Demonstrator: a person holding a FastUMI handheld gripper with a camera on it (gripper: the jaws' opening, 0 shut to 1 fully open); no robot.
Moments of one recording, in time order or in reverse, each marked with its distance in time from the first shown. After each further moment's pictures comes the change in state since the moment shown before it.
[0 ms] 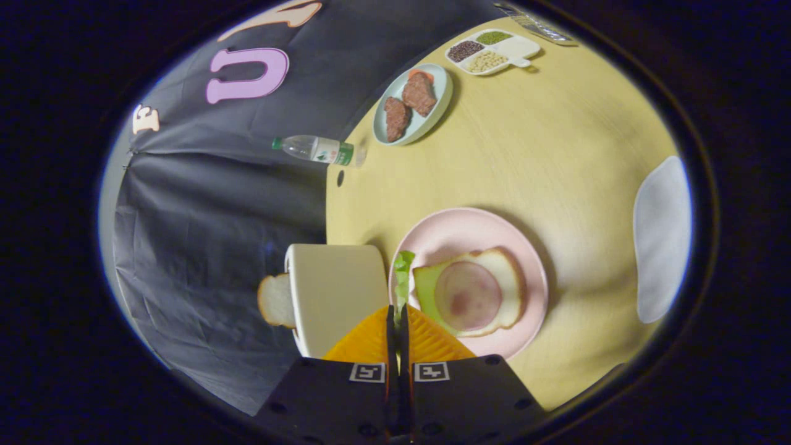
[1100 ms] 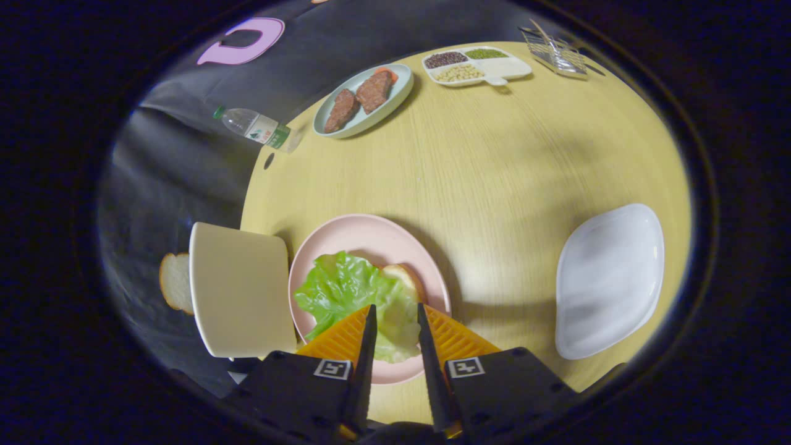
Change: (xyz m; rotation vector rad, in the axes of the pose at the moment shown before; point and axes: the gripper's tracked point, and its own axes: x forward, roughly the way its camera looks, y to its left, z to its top) arm -0.006 -0.067 0.015 -0.212 -0.047 -0.349
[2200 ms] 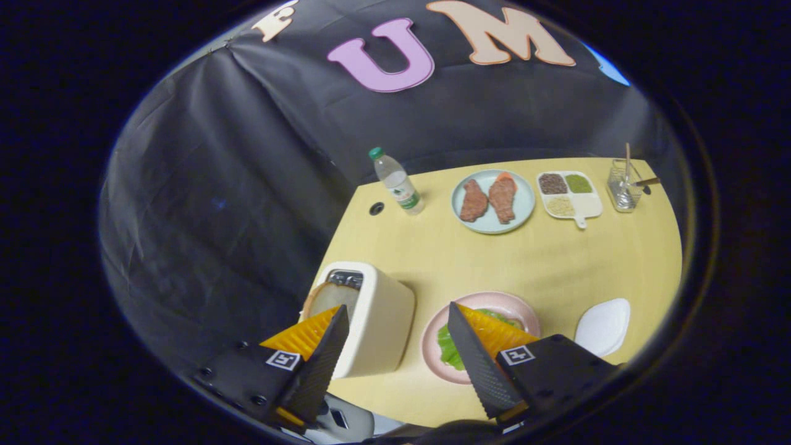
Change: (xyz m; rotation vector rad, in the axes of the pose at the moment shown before) arm -0.112 0.225 0.032 -0.269 -0.292 0.123
